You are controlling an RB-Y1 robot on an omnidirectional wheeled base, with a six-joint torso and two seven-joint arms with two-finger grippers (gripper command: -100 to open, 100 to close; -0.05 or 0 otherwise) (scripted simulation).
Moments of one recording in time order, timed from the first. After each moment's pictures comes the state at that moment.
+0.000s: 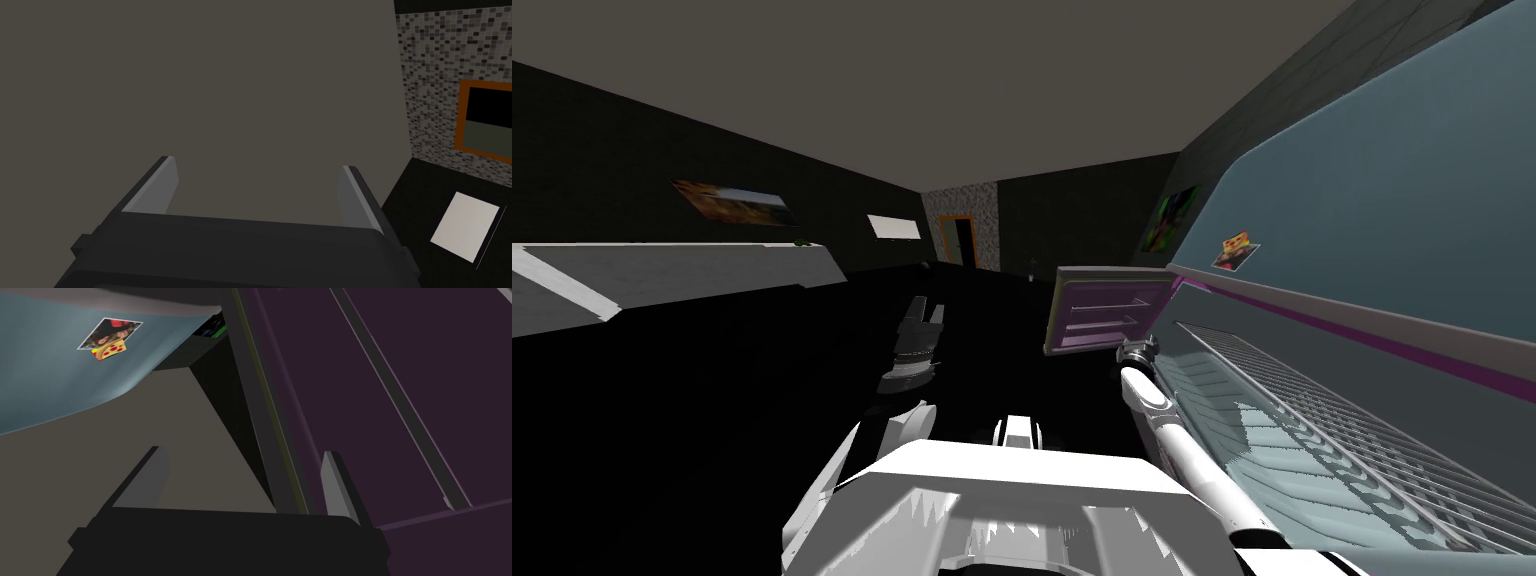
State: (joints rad) left arm 0.49 0.03 0.01 -2.24 0.01 -0.59 -0.10; right arm -0.07 -0.52 0.05 -1.34 1.36 0.76 0.58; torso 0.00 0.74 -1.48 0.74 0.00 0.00
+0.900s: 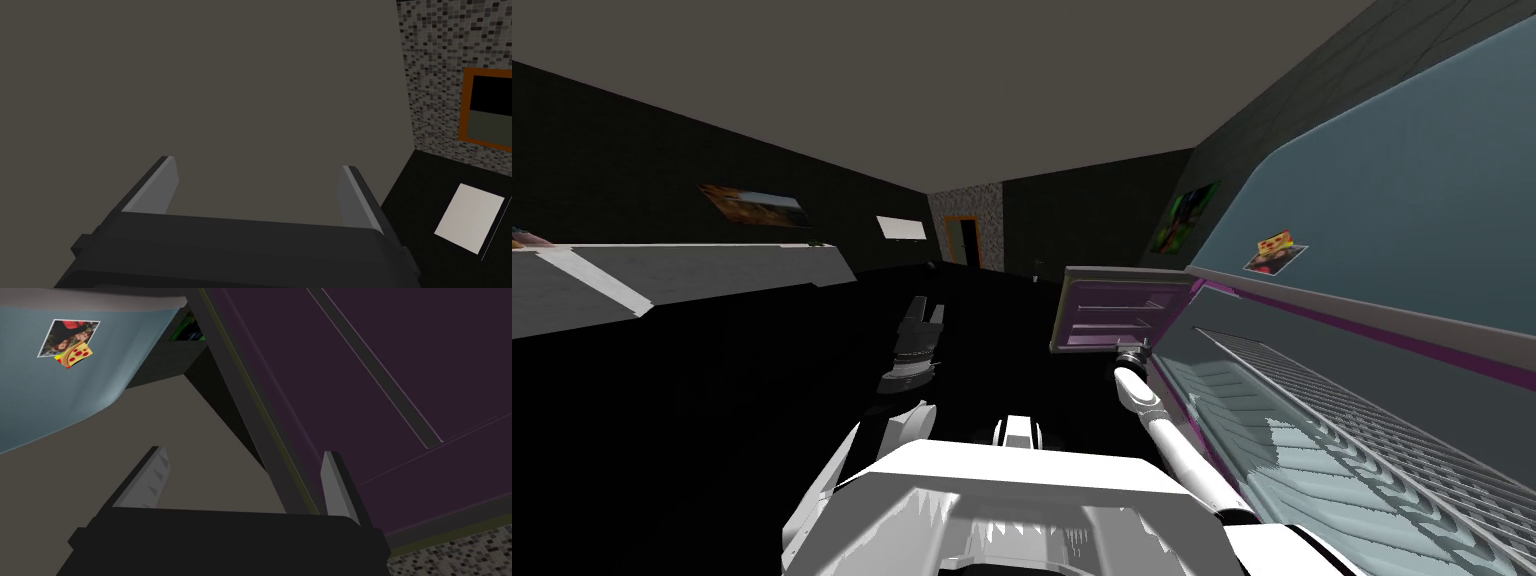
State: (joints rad) left arm 0.49 0.03 0.01 -2.24 0.01 -0.59 -0.10; right arm -0.12 -0.49 0.07 -1.23 1.42 0.73 0.35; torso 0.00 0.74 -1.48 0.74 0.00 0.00
